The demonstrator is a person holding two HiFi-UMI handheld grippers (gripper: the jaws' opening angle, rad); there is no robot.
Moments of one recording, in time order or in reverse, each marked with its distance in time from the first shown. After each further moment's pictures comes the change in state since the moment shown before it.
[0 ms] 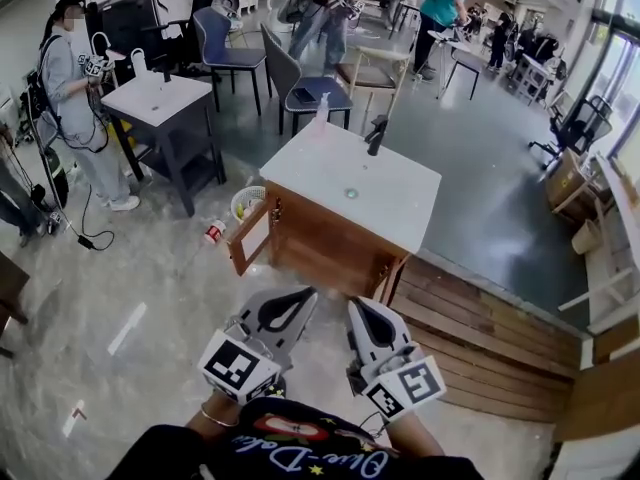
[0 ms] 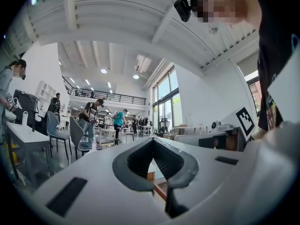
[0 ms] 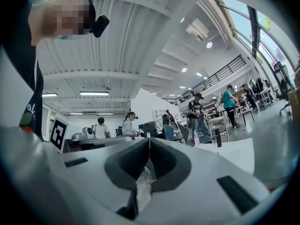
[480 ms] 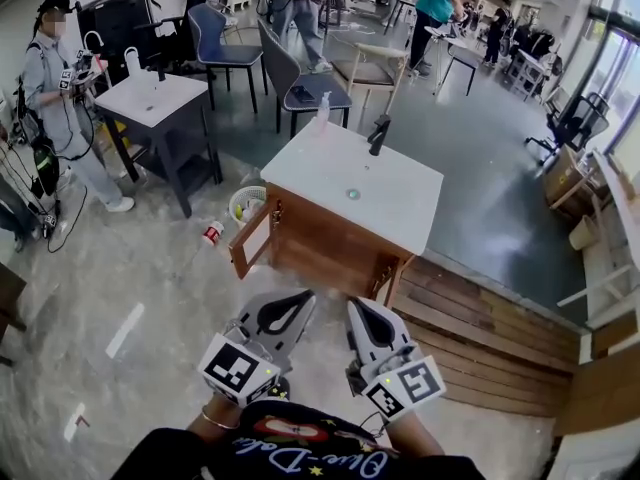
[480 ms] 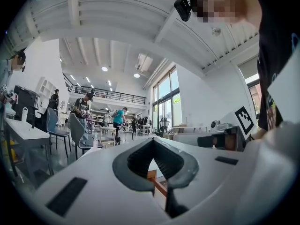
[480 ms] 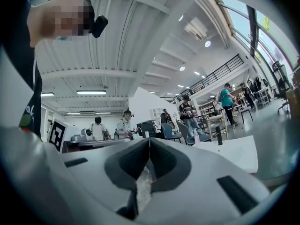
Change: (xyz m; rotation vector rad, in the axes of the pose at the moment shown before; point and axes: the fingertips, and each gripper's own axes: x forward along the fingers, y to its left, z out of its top) left arm -0.005 0.028 -0.009 -0.028 0.018 -0.012; right arm 0.028 0.003 -0.009 0.010 0.014 -0.025
